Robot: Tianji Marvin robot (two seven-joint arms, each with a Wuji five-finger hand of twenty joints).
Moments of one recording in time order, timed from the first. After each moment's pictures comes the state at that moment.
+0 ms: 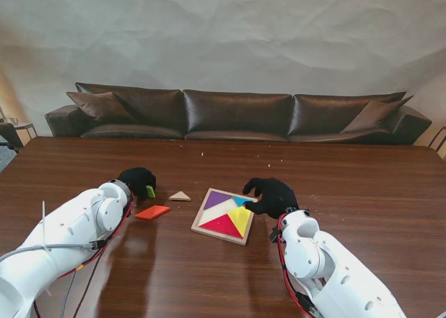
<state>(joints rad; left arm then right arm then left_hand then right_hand) 0.91 -1.12 -0.74 -0.71 0.65 -0.09 0.13 -1.38 -1.17 0.99 -1.43 -0.60 0.09 -0.24 1.09 -0.80 0.73 -0.19 0.97 0.06 0.70 0.45 0.89 0.14 0.74 1.41 0.91 0.26 0.80 1.03 0.51 0.20 1.38 0.75 0.26 -0.81 1.23 -0.16 0.72 -0.18 0.70 0.36 0.82 0.06 0.72 0.54 1.08 0.08 0.75 0.62 0.74 0.25 1.27 0.70</state>
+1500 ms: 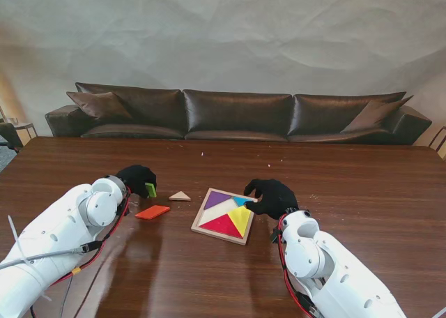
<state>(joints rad) 1.05 -1.08 -0.99 -0.99 0.68 -0.08 -0.09 -1.37 -1.17 0.98 -1.40 -0.58 0.09 -0.24 1.07 -0.78 0.74 -0.19 0.97 0.04 0.74 0.38 1.15 0.16 0.23 0.99 0.99 0.24 0.86 0.93 0.55 0.23 1.39 0.75 0.26 -0.77 1.23 -0.16 0.72 -0.15 0.70 0.36 0.82 0.06 0.72 0.53 1.08 0.08 0.75 0.62 0.74 0.25 1.27 0.70</state>
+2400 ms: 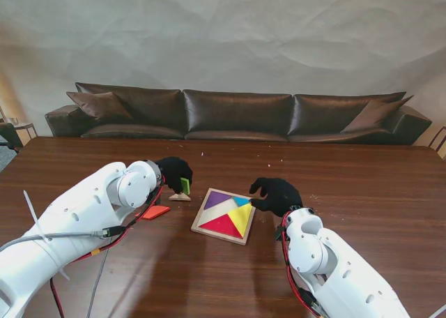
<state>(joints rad) 0.88 -1.09 -0.71 -1.11 0.52 0.03 -0.26 -1.35 -1.17 1.00 -1.37 -0.57 0.10 -0.23 1.07 -0.78 0.74 -0.19 0.96 0.05 0.74 0.41 1.15 0.16 0.24 0.99 0.99 0.23 0.87 0.93 0.56 0.23 1.40 0.76 0.26 -0.74 1.23 -0.16 0.72 -0.14 0.70 0.36 0.82 0.07 0.72 0.53 1.08 0.08 0.76 0.62 0.74 0.25 1.27 0.70</state>
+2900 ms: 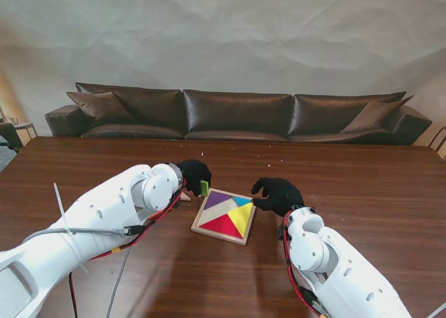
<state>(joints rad) 0.81 -1.17 -0.55 -1.05 0.46 0.09 -0.19 -1.35 -1.17 1.00 -1.36 -0.56 0.10 -0.22 1.06 -0.78 0.74 -0.19 0.94 0.05 0.74 0.47 1.16 0.16 0.25 0.99 1.02 0.21 0.91 0.92 0.62 0.23 1.43 0.77 0.26 -0.74 1.23 -0.16 0.72 -0.14 0.70 0.36 0.82 0.07 0.72 0.53 1.08 0.09 0.76 0.62 0.74 0.25 1.27 0.70</state>
